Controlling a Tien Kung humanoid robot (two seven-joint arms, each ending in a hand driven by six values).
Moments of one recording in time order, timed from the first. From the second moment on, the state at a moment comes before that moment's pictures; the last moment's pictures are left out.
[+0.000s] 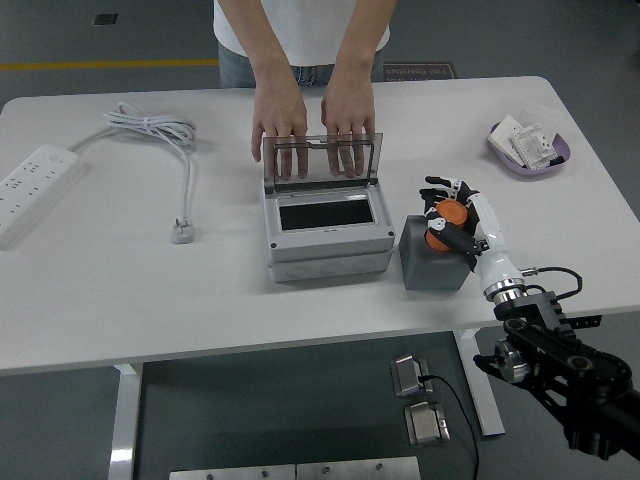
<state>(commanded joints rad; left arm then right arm) -0.15 0.17 -0.65 -0.20 0.52 -0.03 0.18 0.40 -0.29 0.69 0.96 -0.66 -0.32 0.65</state>
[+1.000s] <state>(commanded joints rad) -0.15 0.17 -0.63 -0.20 0.50 -0.02 0.17 0.39 -0.29 0.66 0.97 -0.64 -0.33 0.65</state>
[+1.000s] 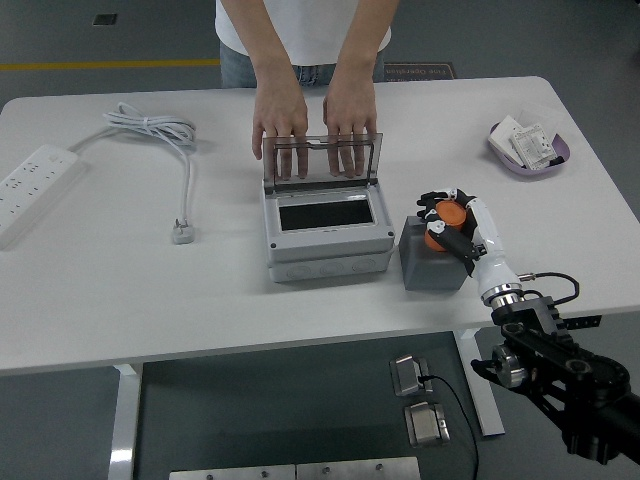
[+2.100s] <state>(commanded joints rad) -0.14 0.17 -0.67 -0.20 0.54 -0.01 0.19 0.51 -0.33 0.66 1.10 -0.87 -0.39 0.51</state>
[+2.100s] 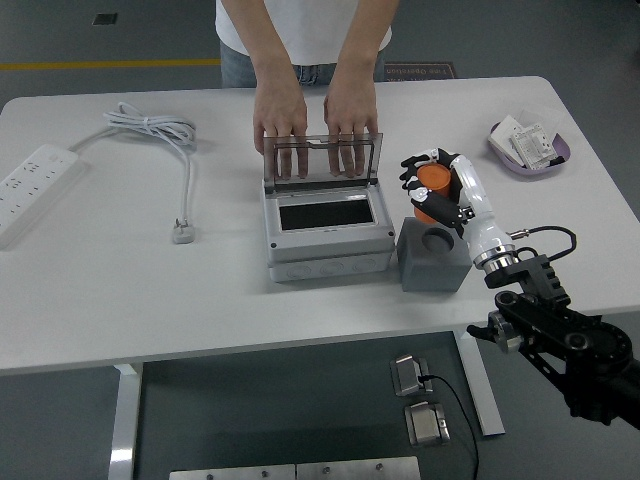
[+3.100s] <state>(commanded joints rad) -0.14 0.18 -0.77 -0.21 0.64 0.00 0.23 0.73 -0.21 0.57 1.05 -1.63 -0.23 -0.06</state>
